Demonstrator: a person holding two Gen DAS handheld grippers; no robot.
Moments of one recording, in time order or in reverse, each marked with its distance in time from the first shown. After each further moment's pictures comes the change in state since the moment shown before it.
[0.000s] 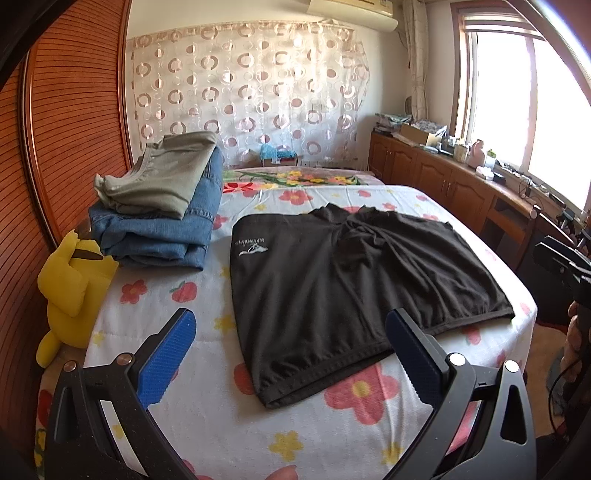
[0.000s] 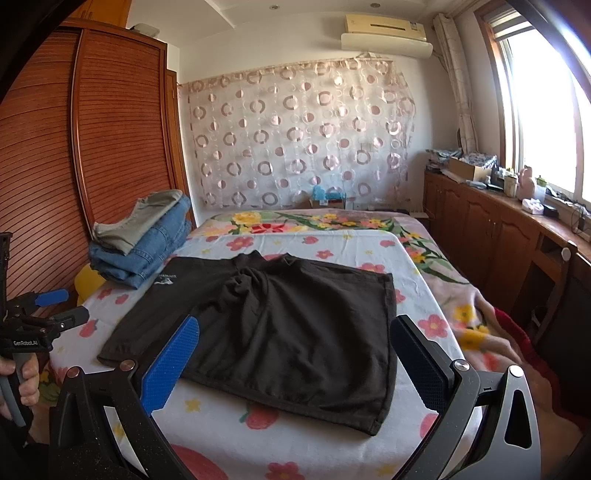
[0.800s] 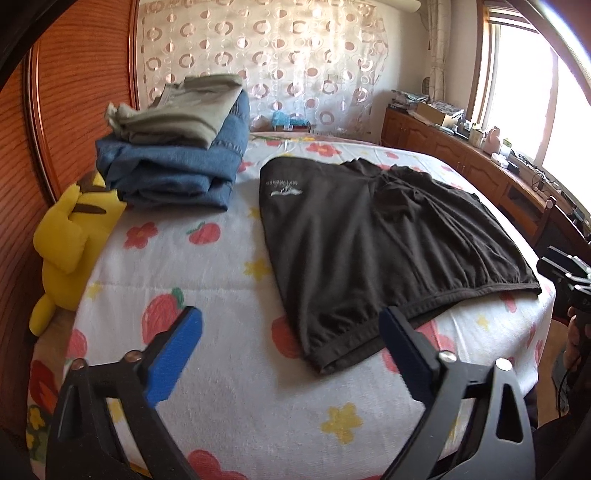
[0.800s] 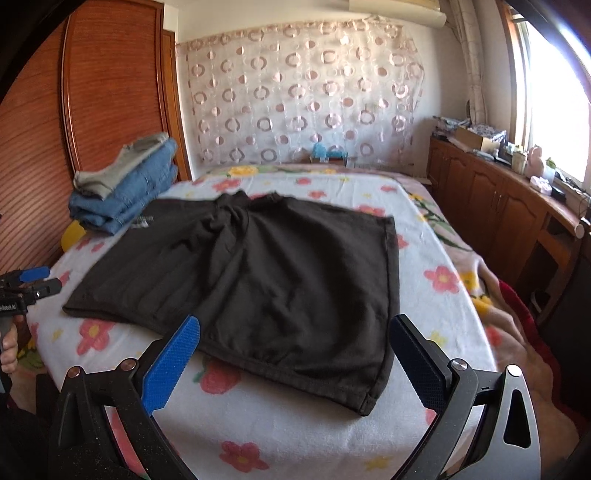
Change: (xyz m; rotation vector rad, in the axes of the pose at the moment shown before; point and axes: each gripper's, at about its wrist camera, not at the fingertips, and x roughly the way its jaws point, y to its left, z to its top) left arm 0.032 0.041 -0.039 -0.070 0.134 -0.005; right arm 0.021 -0.011 -0.009 -0.028 0.161 0.007
